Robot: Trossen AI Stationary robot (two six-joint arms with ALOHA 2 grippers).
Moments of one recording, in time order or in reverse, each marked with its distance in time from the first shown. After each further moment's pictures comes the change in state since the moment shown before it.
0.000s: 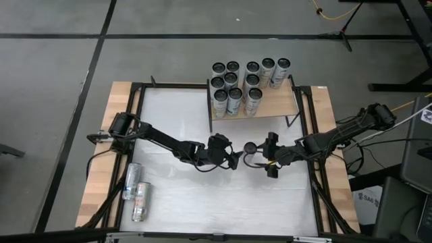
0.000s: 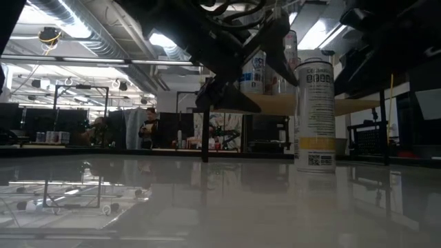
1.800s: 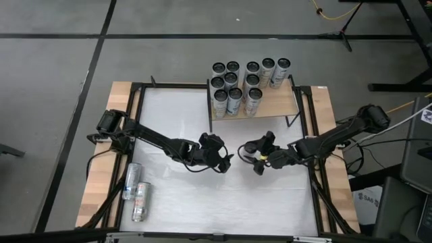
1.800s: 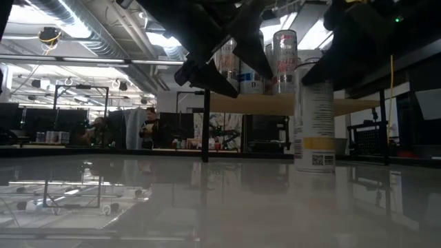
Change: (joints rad) left arm -0.039 -0.137 0.000 -0.311 -0.004 0.146; right arm 0.000 0.158 -0.001 0.251 0.257 0.229
